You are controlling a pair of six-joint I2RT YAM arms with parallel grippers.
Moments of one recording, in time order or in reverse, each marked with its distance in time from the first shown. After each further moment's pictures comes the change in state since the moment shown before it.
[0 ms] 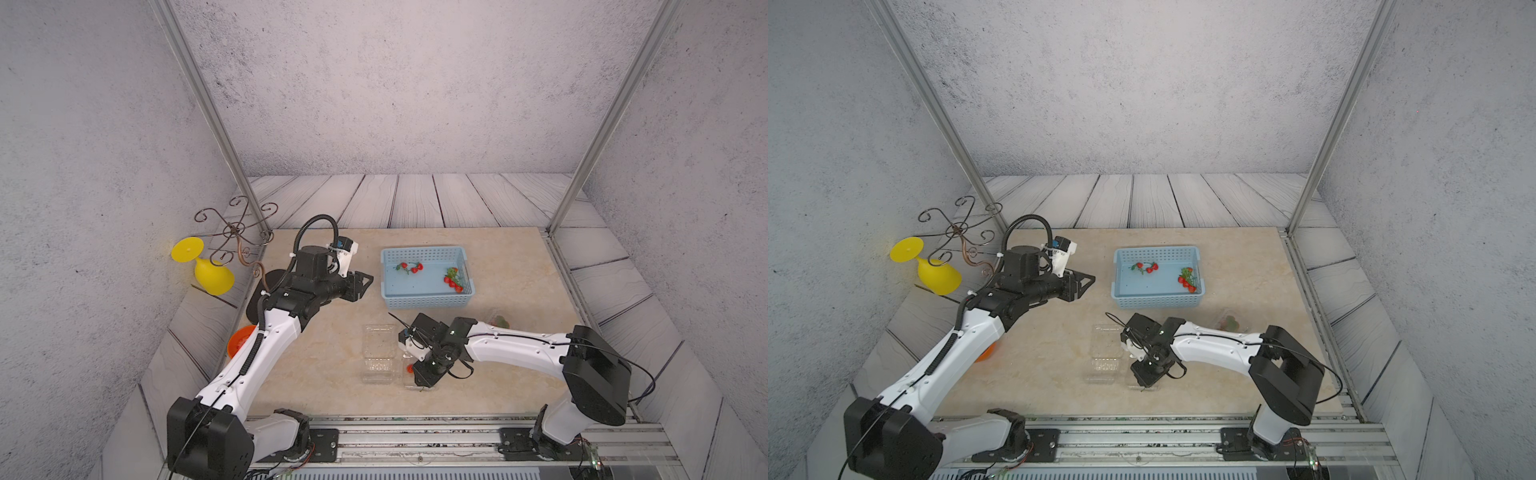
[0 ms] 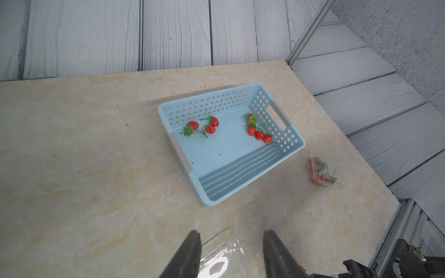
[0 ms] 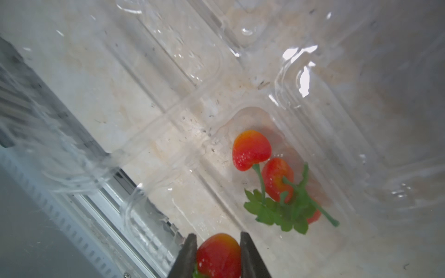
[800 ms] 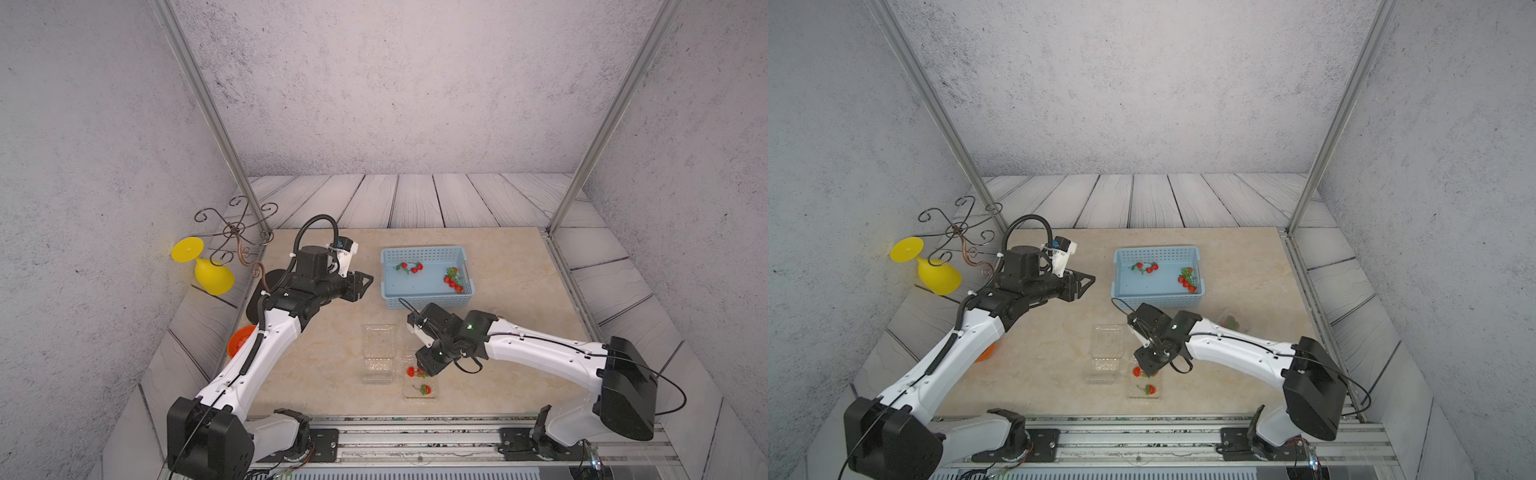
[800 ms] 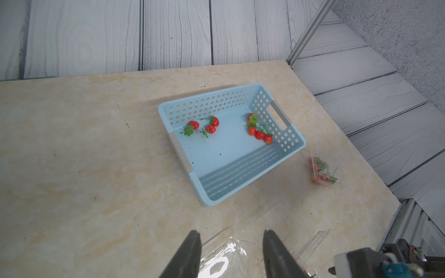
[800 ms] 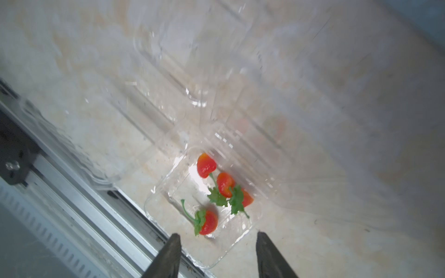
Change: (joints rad) left arm 0.000 0.000 0.000 -0.001 -0.003 0.001; right arm -0.063 -0.153 0.093 -0.068 0.185 0.033
